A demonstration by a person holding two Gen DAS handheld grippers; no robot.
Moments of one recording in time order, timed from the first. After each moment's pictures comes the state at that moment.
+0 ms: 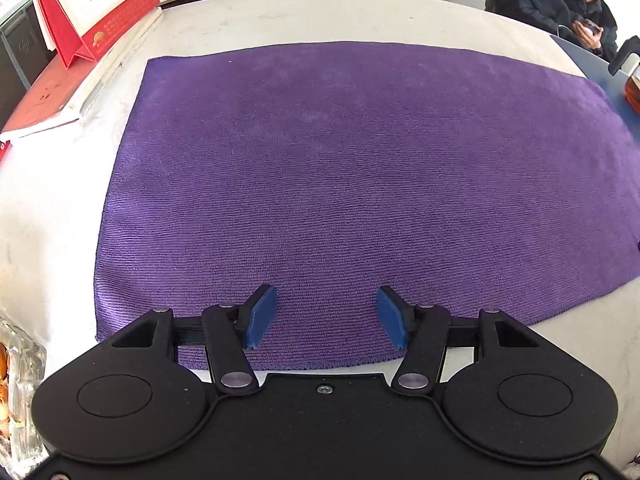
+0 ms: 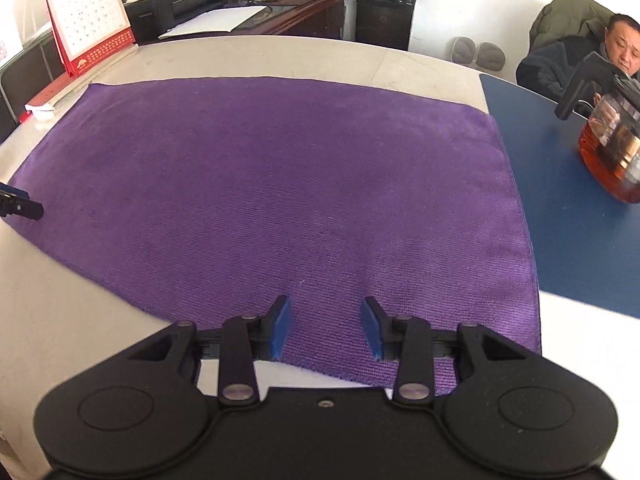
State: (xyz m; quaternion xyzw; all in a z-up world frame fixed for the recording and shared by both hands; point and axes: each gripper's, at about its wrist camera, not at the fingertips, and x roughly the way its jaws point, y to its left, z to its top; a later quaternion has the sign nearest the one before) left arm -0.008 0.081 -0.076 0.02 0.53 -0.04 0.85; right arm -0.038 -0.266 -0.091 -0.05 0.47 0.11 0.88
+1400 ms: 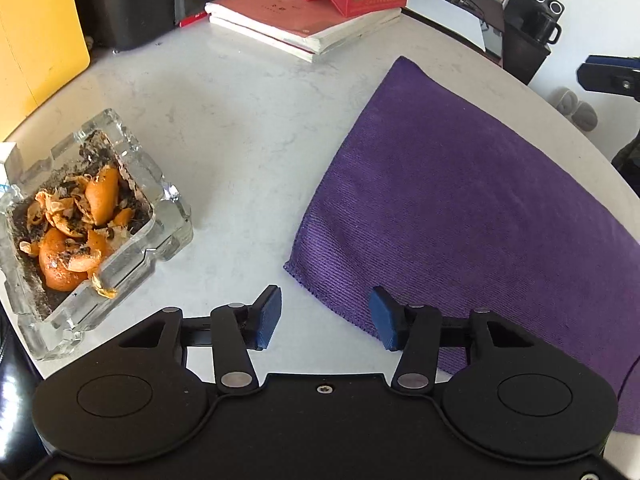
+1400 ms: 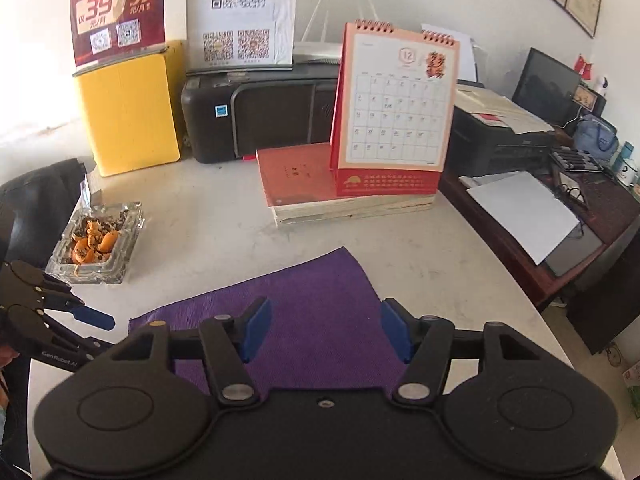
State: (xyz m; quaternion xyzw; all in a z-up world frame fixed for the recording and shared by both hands) left arm -0.072 0.196 -0.067 -0.21 0.48 0.16 0.83; right arm 0.148 0.062 0.027 -0.24 0.31 0.51 0.76
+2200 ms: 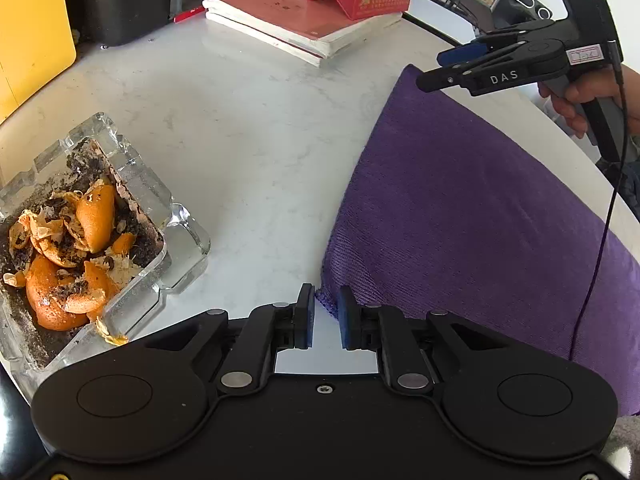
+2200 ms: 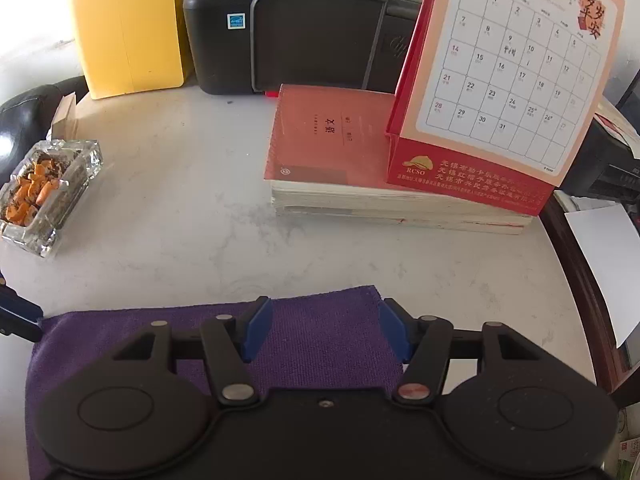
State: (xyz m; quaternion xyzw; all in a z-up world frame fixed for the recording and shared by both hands) left arm -0.067 0.222 -0.071 -0.21 0.48 0.13 0.84; right arm 0.220 0.191 -0.057 -0.33 0.33 0.57 0.68
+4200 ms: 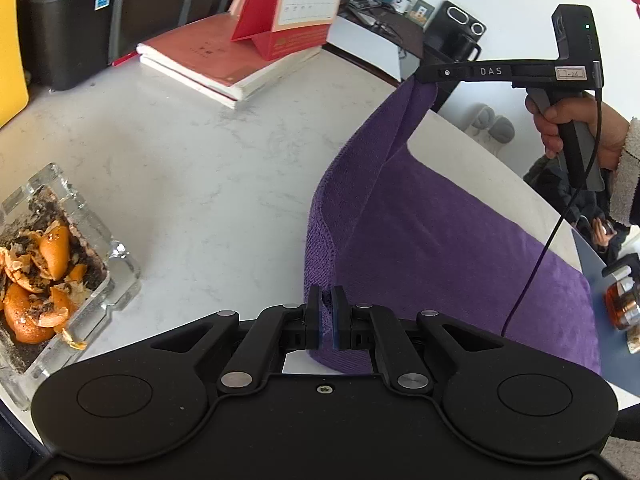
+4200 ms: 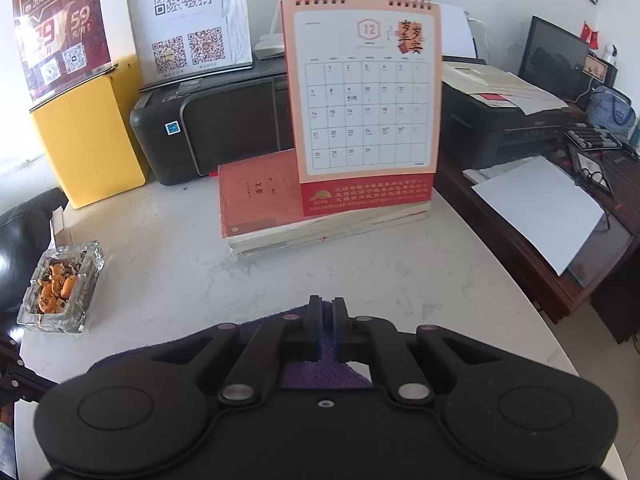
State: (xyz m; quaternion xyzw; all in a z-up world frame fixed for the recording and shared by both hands) left arm -0.076 0.182 -0.019 -0.22 0.43 0.03 0.88; right arm 0.231 0.076 0.022 -0.18 0.34 0.50 0.78
